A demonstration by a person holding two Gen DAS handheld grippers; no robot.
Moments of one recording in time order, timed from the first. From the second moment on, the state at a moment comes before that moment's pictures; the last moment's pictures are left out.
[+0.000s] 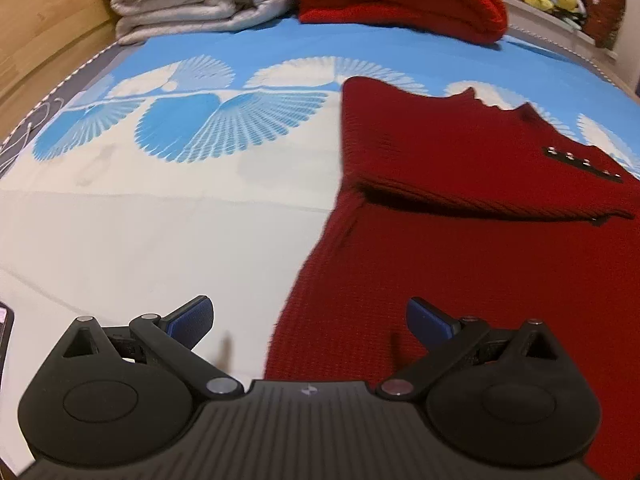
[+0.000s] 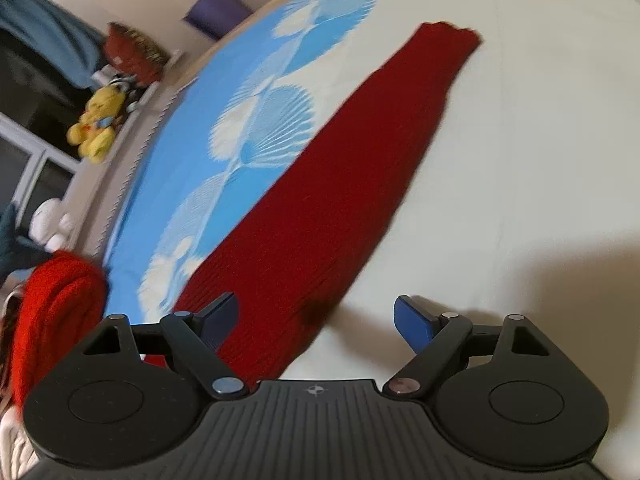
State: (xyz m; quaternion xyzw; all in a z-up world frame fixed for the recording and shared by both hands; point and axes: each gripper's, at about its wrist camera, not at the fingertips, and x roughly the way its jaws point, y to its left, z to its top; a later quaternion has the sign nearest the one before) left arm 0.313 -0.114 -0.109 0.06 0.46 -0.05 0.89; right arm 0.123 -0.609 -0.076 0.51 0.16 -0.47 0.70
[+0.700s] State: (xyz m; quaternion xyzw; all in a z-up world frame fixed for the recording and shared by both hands) left arm 0.341 -0.072 -0.107 0.00 0.48 -0.01 0.88; right arm 0.176 -0.652 -0.067 0.38 0.08 -0.66 0.65
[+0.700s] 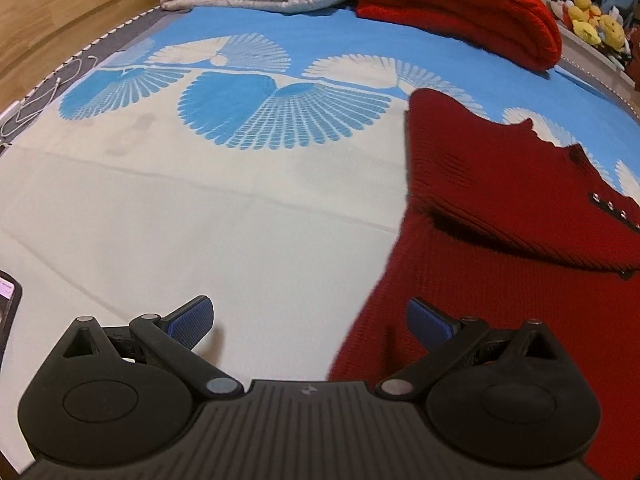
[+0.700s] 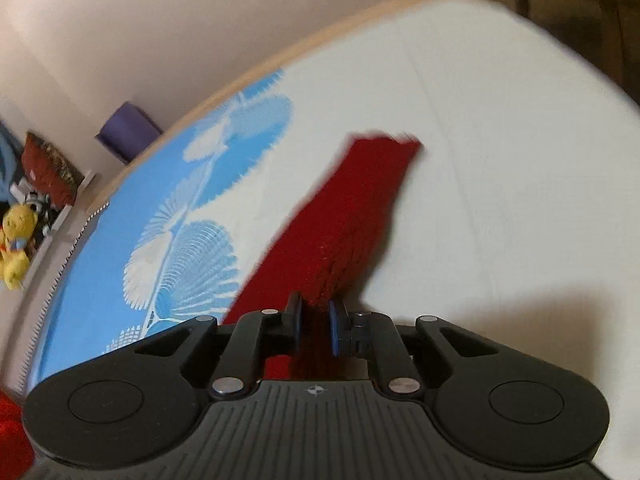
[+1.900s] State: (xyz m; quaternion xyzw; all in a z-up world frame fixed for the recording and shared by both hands) left arm 0.336 -0.054 -0.103 -0.06 0.49 -0.01 0.87; right arm 0.314 -0.490 -0.065 0.08 0.30 -0.28 0.91
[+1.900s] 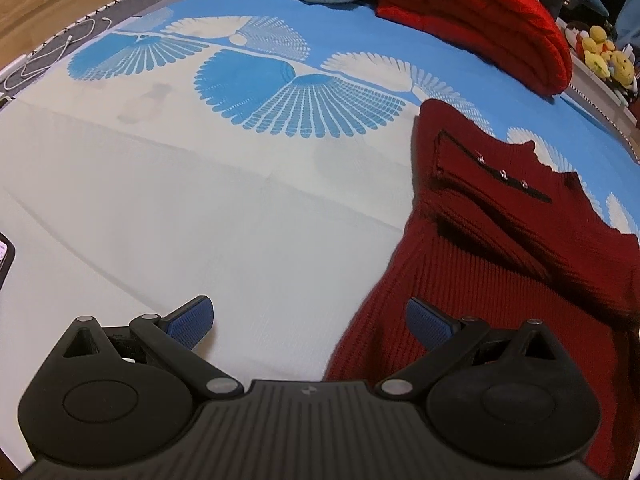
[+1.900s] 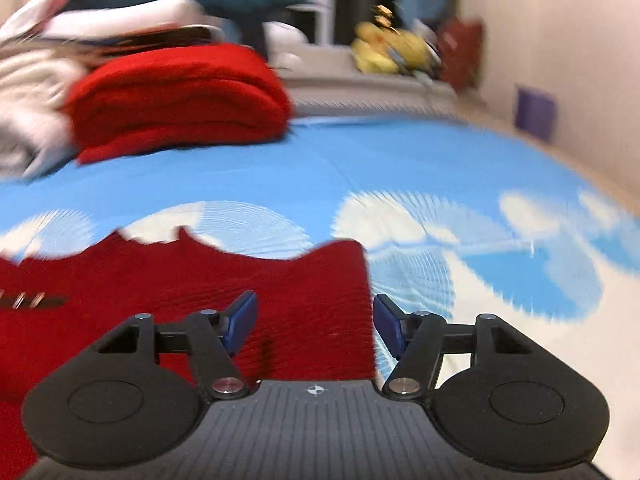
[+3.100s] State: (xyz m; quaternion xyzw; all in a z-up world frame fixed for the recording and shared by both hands) left arm 0.354 -0.071 -0.125 -0.04 0.51 0.02 0.86; right arm 0.367 -0.416 -0.108 0.00 0.40 -0.15 0.91
